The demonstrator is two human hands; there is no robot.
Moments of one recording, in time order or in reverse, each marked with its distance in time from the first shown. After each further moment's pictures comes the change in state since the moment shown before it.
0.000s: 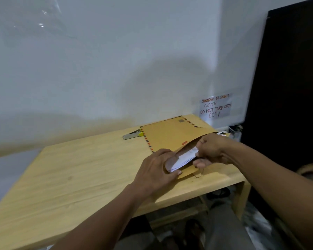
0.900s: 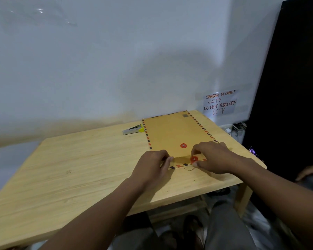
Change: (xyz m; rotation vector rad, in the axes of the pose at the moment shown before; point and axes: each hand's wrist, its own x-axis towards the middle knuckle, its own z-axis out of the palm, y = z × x) left_hand 0.007 -0.023 0.008 0.064 -0.048 -0.099; right_hand 0.032 0.041 0.003 -1.110 0.120 -0.558
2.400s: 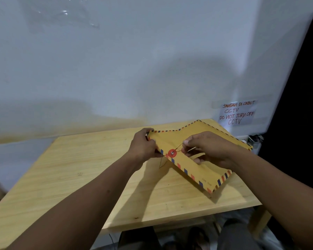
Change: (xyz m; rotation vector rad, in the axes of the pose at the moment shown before) left_hand 0.052 -0.034 -0.069 -0.866 0.158 -0.650; right_hand 0.045 -0.058 -0.047 1.196 -0.131 0.120
